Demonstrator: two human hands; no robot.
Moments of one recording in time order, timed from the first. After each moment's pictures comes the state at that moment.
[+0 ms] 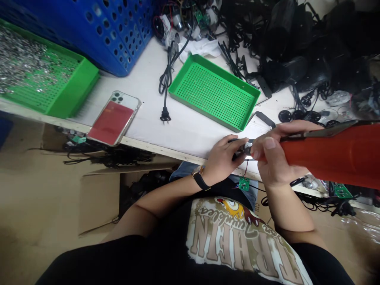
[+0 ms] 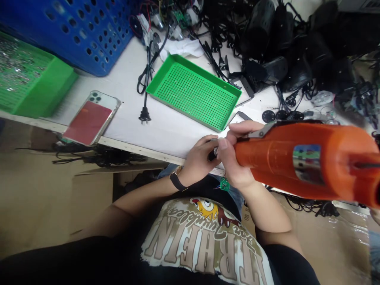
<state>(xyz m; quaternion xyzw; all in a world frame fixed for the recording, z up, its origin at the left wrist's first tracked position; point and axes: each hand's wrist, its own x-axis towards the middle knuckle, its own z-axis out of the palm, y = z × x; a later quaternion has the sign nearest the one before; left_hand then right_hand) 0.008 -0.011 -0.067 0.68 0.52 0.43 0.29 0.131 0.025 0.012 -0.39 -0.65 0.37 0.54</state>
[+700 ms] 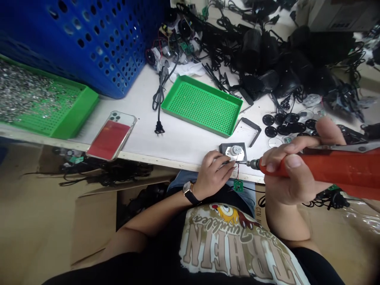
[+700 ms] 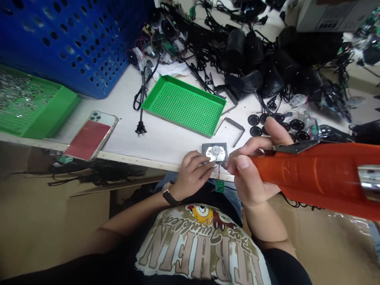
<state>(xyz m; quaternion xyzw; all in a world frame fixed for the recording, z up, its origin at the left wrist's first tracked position) 0.002 -0.042 -0.075 0.76 0.45 0.46 0.09 0.142 0.000 0.046 -0.34 -0.56 0.30 0.69</state>
